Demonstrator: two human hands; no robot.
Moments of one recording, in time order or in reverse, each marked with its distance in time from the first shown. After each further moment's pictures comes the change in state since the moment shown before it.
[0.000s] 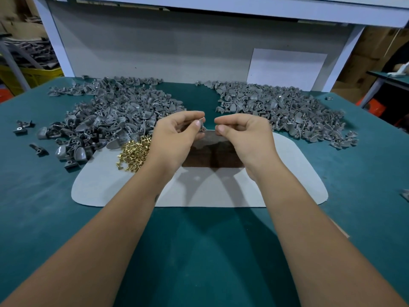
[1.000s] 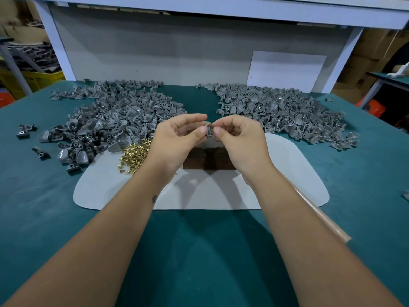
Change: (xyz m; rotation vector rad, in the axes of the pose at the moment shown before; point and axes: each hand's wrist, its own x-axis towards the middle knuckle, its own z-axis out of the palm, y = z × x) left_hand 0.003 -0.004 -0.008 -0.117 -0.124 -0.016; right_hand -0.005 0.000 0.010 -0.056 0.002 -0.098
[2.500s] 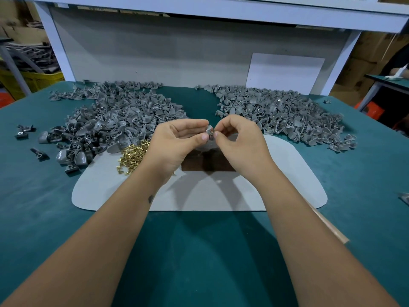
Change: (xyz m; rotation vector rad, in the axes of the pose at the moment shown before) left_hand 0.002 0.000 -0.004 0.021 -0.047 -0.030; right_hand 0.000 -0.006 -0.007 -0.303 -0.060 -0.108
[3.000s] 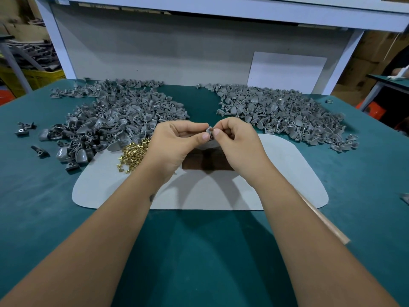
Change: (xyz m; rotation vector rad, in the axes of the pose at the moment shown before) left_hand -0.002 -0.001 0.002 -0.024 0.037 -0.003; right_hand 0.002 0.005 0.008 0.142 -0.048 0.075
